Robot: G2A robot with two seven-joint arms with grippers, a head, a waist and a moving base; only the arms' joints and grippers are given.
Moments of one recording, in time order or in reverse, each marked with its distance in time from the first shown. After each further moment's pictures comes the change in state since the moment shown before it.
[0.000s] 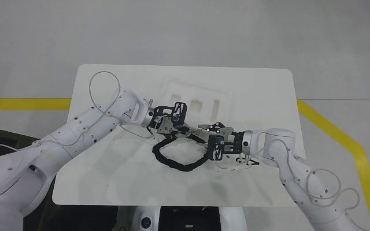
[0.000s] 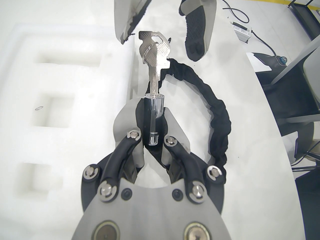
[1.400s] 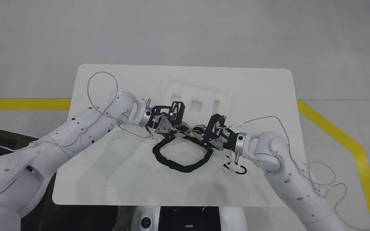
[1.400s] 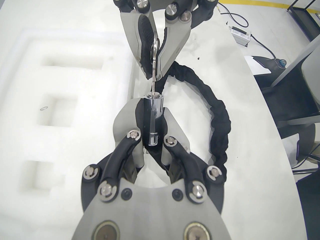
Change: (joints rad) left arm -0.005 0.018 0.000 -0.008 0.030 0.000 0.066; right arm -0.009 -0.040 -0.047 0.080 0.751 0.236 0.412
